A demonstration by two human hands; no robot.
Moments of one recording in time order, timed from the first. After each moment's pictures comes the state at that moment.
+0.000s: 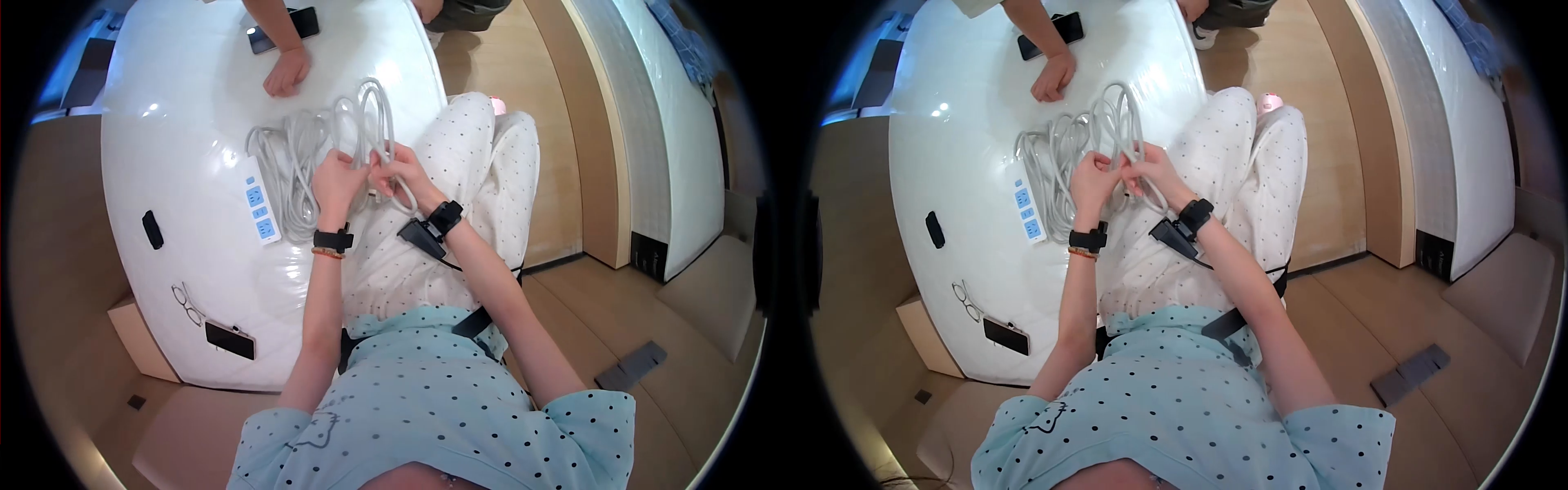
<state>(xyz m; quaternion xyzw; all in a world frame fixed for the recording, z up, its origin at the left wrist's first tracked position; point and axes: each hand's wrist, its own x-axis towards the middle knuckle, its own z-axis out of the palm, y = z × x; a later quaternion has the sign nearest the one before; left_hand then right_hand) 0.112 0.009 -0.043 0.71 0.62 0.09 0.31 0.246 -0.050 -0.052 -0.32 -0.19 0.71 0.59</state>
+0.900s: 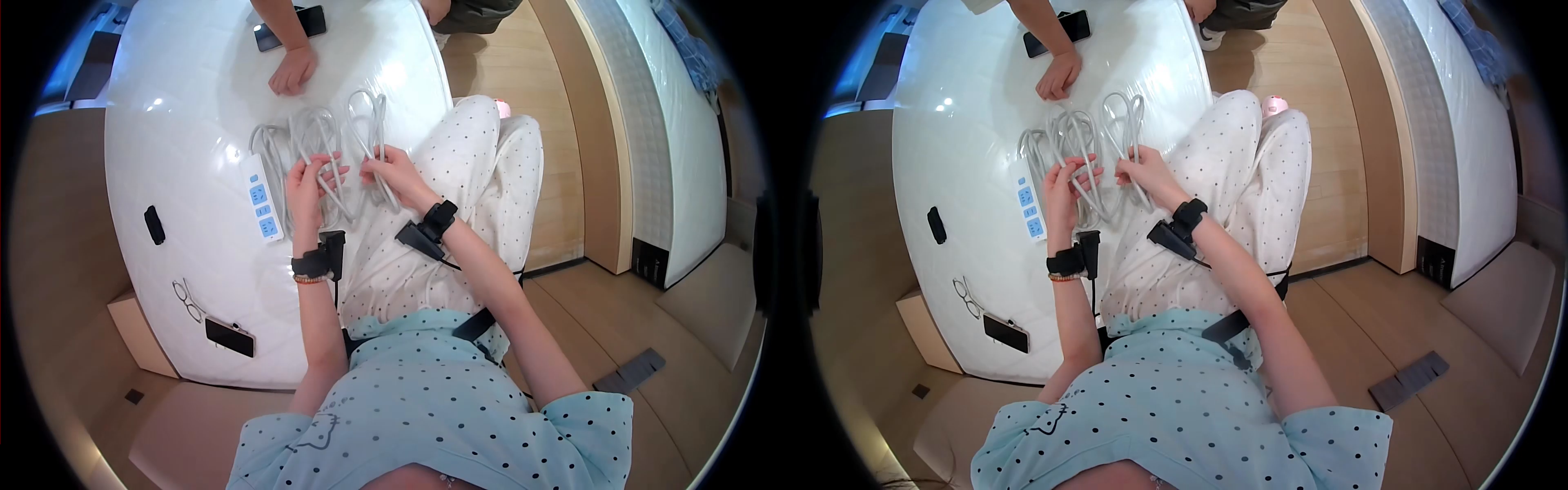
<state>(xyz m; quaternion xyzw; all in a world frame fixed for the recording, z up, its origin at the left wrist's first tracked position) 0.069 0.018 -0.017 0.36 0.51 0.35 0.70 0.225 -0.034 -0.059 -0.51 -0.15 0.66 0.53</state>
